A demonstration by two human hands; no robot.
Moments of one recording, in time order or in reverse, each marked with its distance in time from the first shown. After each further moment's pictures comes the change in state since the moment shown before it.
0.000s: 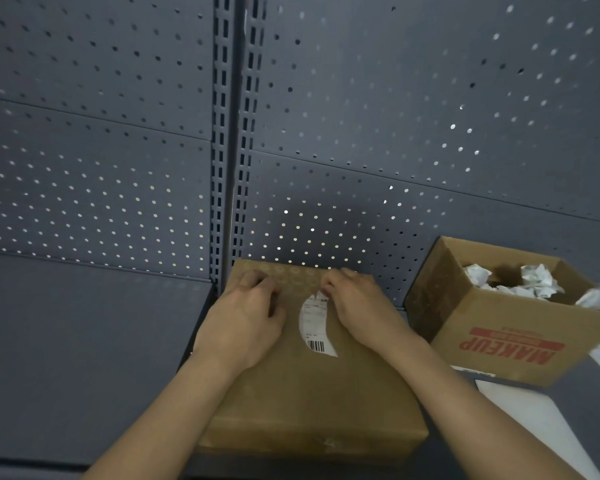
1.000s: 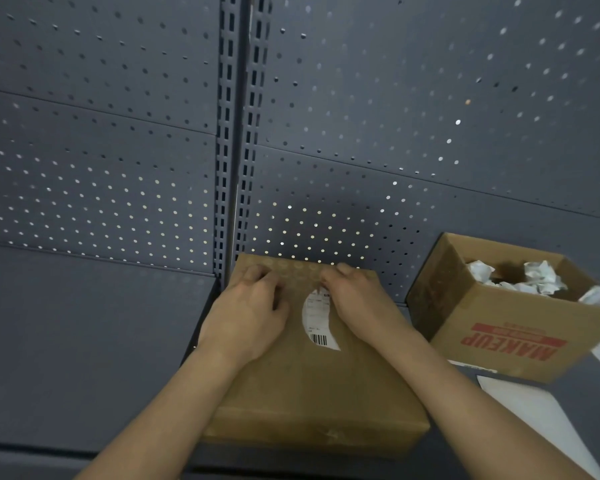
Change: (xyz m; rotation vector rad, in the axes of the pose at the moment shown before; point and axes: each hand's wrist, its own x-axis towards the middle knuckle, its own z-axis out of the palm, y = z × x) left_hand 0.000 0.001 0.000 0.011 -0.029 -0.020; right_hand 0.002 -0.006 0.003 -0.132 -0.041 -0.035
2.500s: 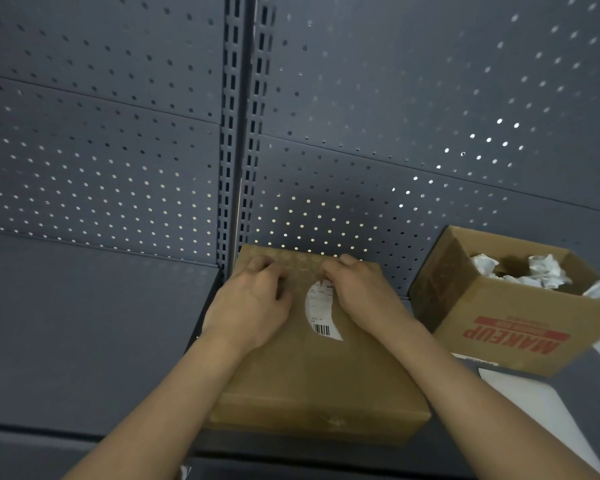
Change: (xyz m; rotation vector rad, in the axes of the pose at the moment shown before) left_hand 0.000 0.000 0.000 -0.022 0.015 0.009; right_hand -0.001 0.000 0.000 0.016 0.012 -0.001
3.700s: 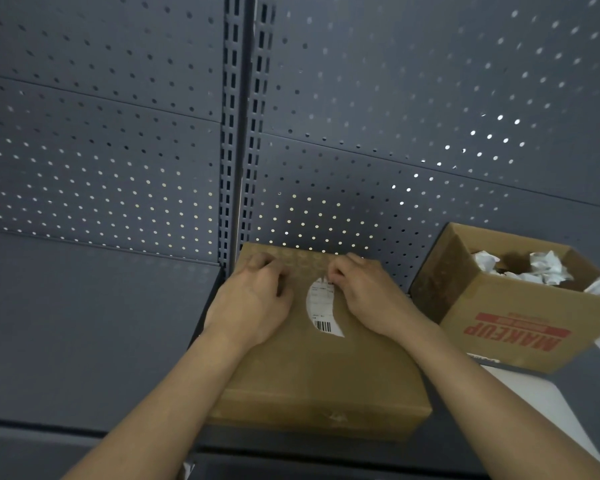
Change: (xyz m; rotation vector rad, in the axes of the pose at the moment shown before) left_hand 0.000 0.000 -0.001 0.006 -0.005 -0.014; right_hand -0.009 0.009 -0.006 0.230 -0.016 -0.011
